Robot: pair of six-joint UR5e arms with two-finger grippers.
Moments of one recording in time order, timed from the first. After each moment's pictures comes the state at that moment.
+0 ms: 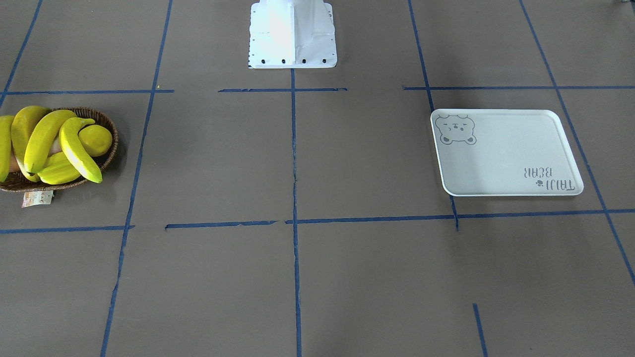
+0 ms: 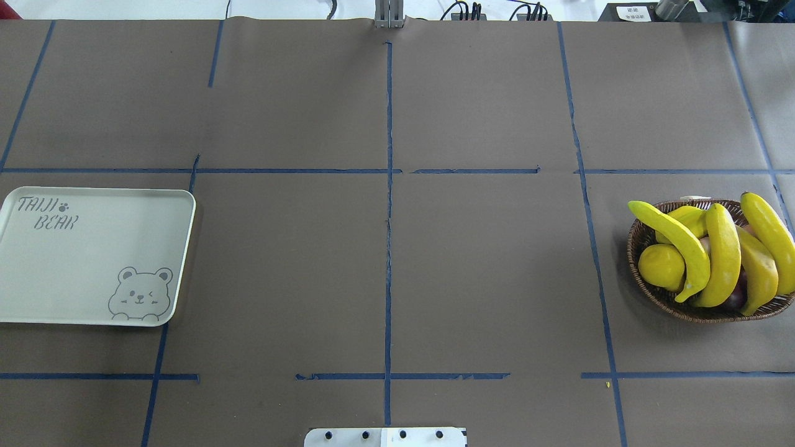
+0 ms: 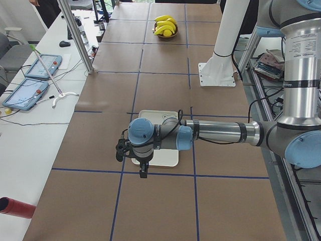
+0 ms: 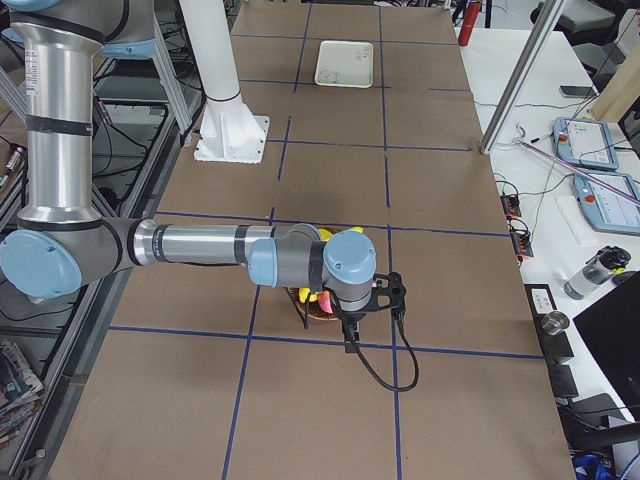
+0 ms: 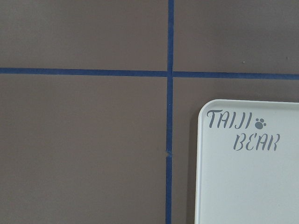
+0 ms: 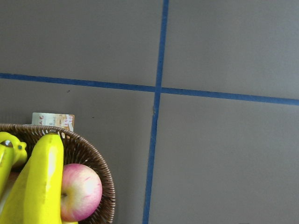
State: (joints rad) left arm -1.61 -1.48 -1.69 -1.56 -2.41 0.00; right arm 1.63 -1.65 1.74 -1.61 2.38 -0.13
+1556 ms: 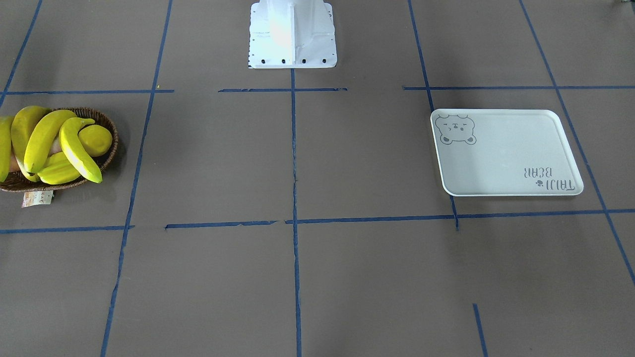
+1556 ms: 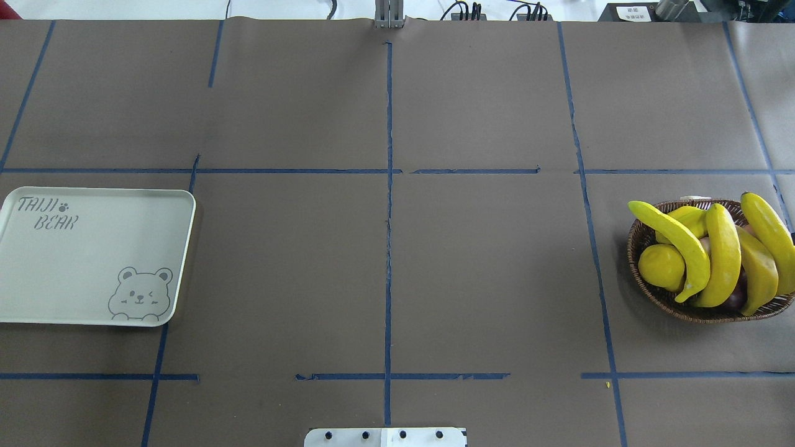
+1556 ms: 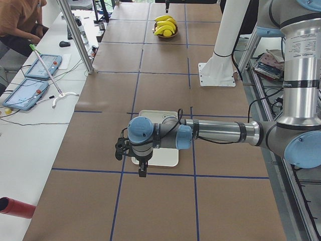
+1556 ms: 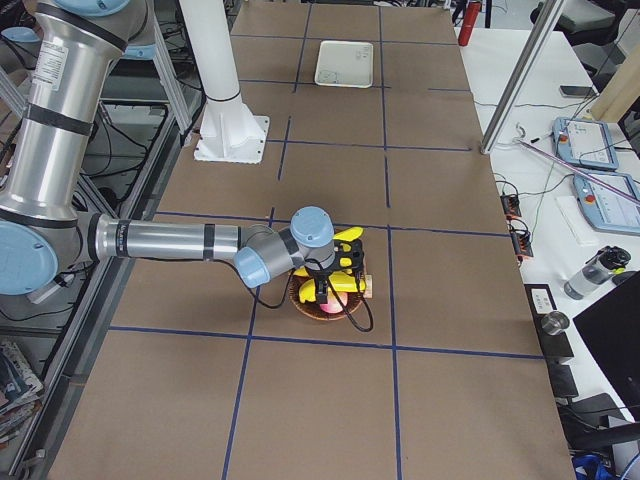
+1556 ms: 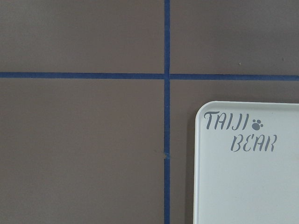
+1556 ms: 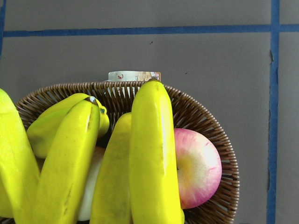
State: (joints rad) left arm -1.61 -1.48 -1.70 -1.57 -2.41 0.00; right arm 1.27 -1.88 1.81 -1.04 2.40 0.49
